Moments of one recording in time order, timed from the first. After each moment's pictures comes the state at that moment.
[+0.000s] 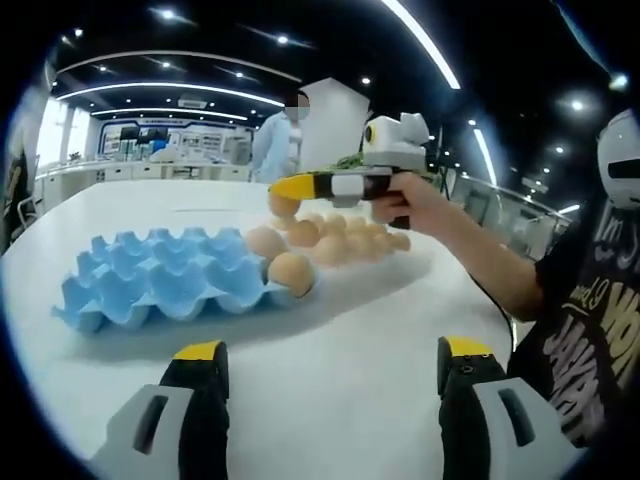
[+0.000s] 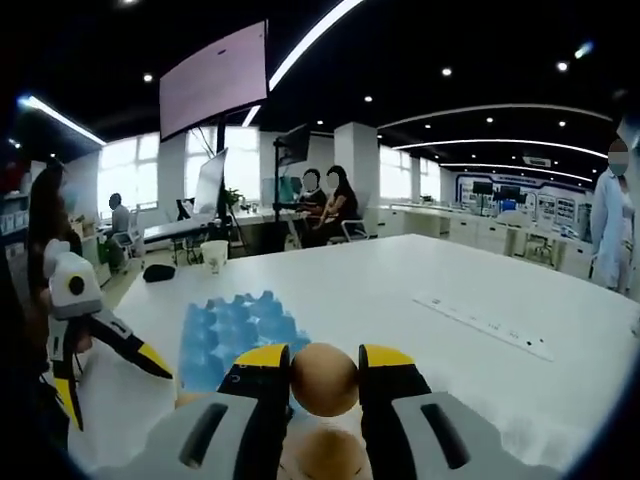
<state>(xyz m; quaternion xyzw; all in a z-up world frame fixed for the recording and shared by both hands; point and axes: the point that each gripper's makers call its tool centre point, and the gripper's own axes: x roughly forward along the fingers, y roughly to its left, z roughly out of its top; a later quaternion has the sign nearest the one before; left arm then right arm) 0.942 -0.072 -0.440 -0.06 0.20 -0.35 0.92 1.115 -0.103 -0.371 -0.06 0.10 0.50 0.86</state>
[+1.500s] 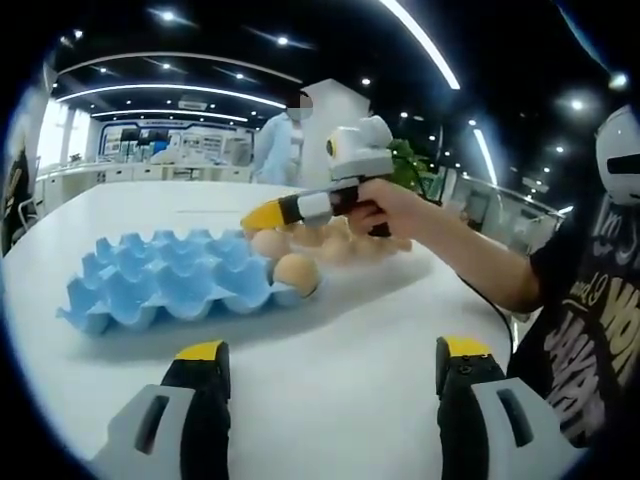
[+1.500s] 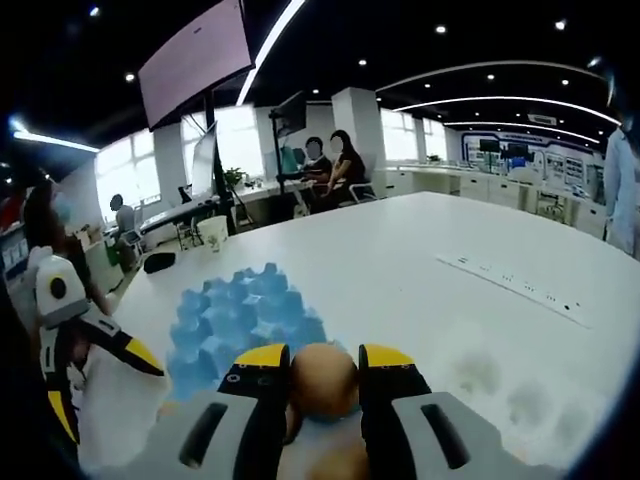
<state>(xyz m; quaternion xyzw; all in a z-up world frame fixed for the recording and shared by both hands) 0.943 -0.068 -0.438 -0.05 0.19 -0.35 0.92 1.123 -0.073 -0.414 -0.05 0.19 0.51 0.84</state>
